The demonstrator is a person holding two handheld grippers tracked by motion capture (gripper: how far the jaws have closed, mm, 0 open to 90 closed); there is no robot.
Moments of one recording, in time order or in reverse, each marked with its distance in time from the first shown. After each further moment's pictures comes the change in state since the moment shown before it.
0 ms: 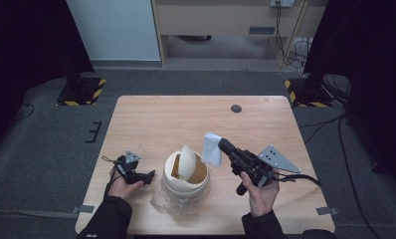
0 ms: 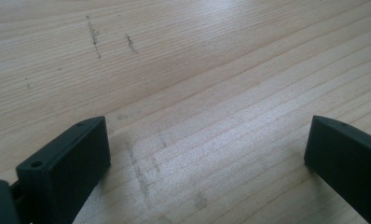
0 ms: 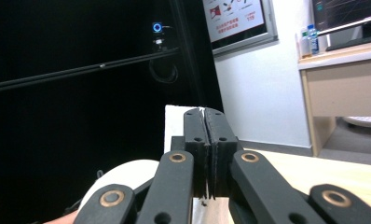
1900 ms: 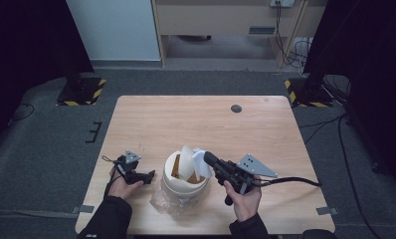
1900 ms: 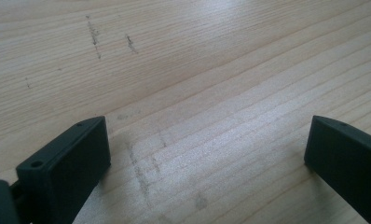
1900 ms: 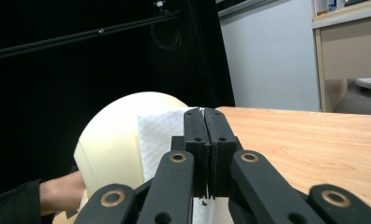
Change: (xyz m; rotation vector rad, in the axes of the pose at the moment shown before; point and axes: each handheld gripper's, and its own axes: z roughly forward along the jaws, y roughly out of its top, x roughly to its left) left arm 0.000 0.000 0.000 0.001 0.000 0.002; right arm 0.012 -0.045 0.018 0.128 0.001 0.025
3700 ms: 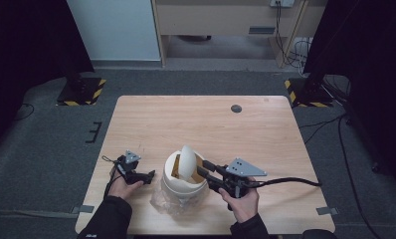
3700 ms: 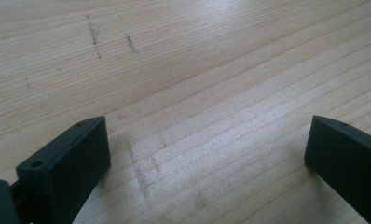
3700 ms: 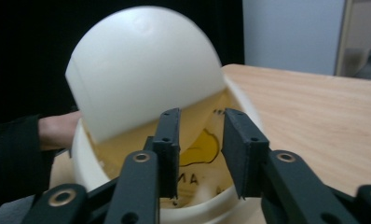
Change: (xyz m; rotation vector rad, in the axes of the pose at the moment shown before) left arm 0.000 0.000 0.000 -0.001 0.000 -0.002; right arm -0.001 -0.017 0.006 0.187 0.036 -0.088
